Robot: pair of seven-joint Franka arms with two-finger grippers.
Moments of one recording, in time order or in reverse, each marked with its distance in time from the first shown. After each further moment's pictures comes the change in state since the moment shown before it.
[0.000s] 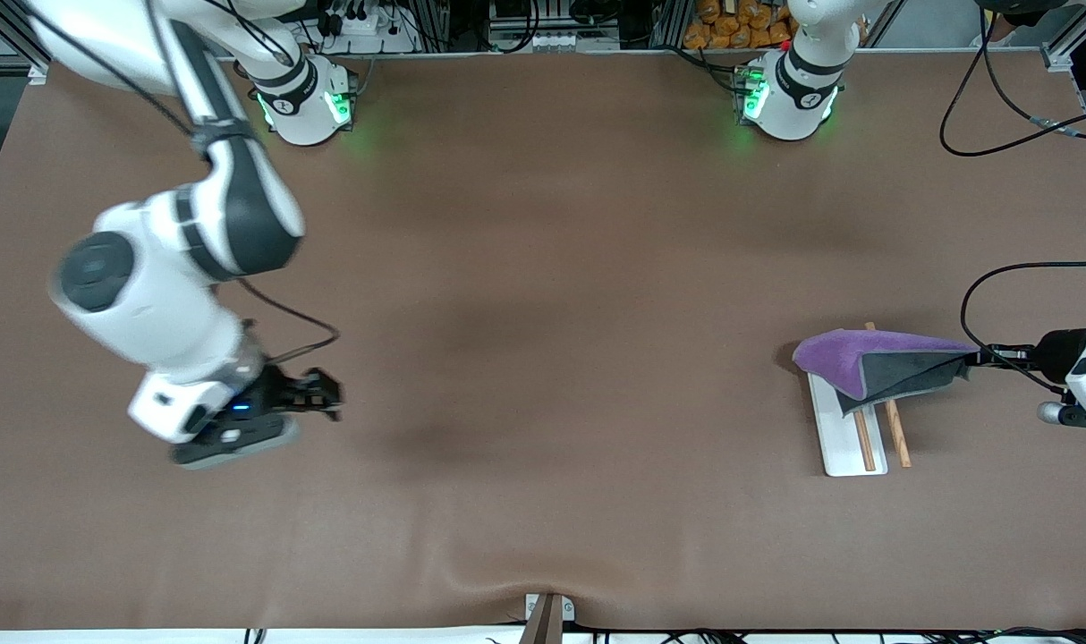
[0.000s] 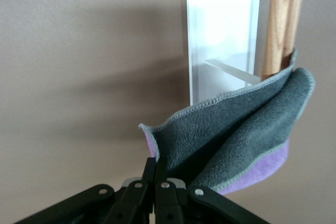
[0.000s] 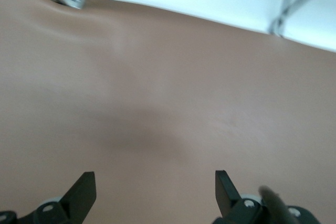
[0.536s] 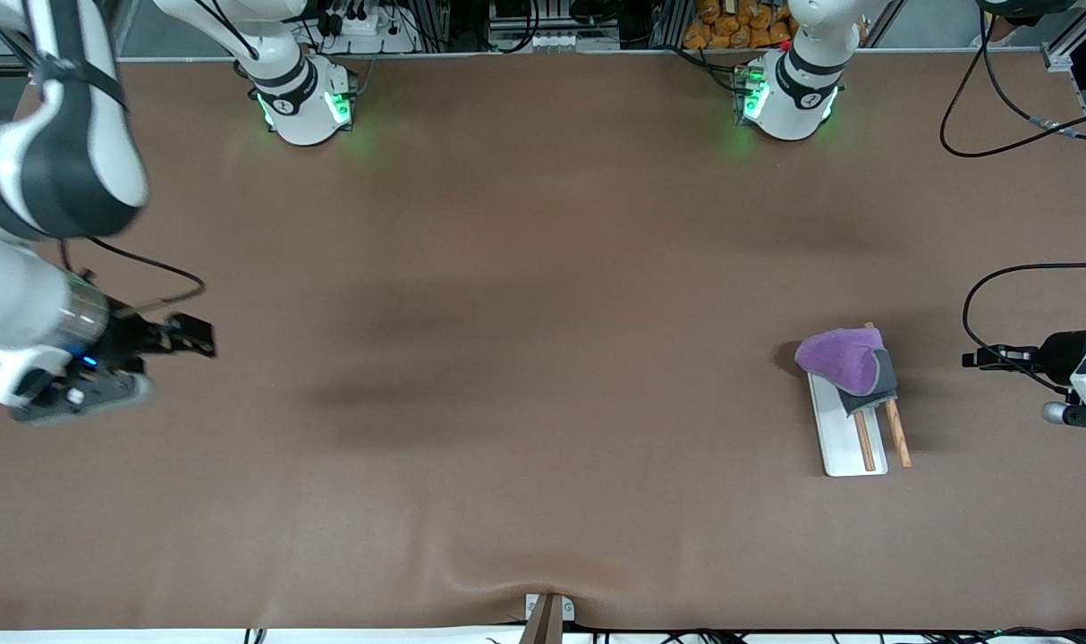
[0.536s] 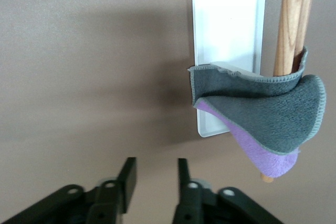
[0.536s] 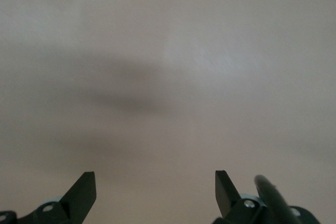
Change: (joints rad) left arm 0.009 0.008 -0.003 0.001 -0.001 0.014 0.011; right arm -0.179 -0.173 0.001 -0.043 0.000 -0.376 -0.135
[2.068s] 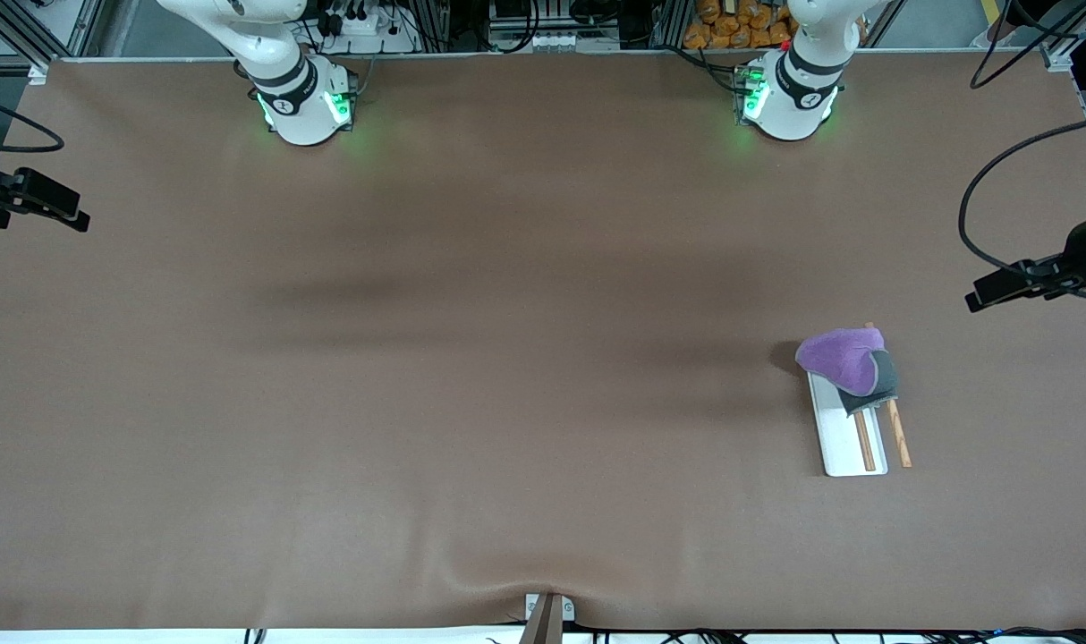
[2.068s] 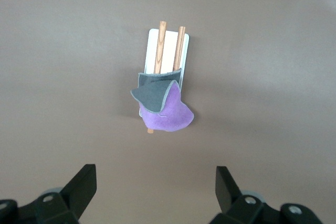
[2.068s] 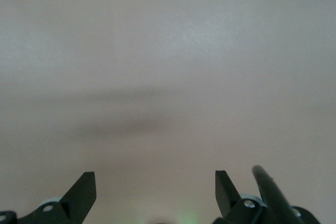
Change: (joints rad) left arm -0.021 -0.407 -0.303 0.037 0.137 -0.182 -0.614; right arm -0.064 -0.332 -0.088 -0.150 0.006 -0.167 0.106
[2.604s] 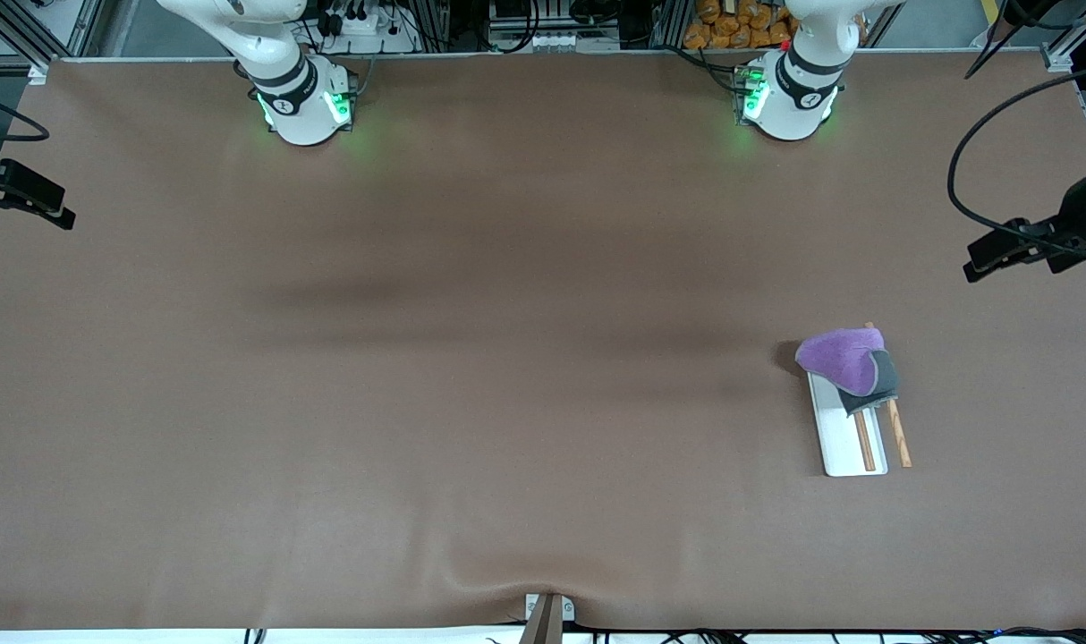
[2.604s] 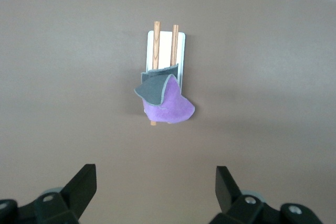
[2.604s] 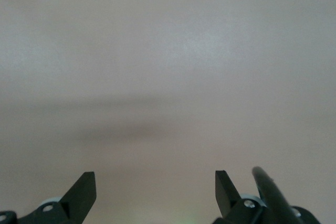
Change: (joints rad) left arm -0.283 -0.085 0.260 -0.003 -0.002 -0.045 0.062; right arm 0.000 -0.002 0.000 0.025 0.000 0.002 -0.019
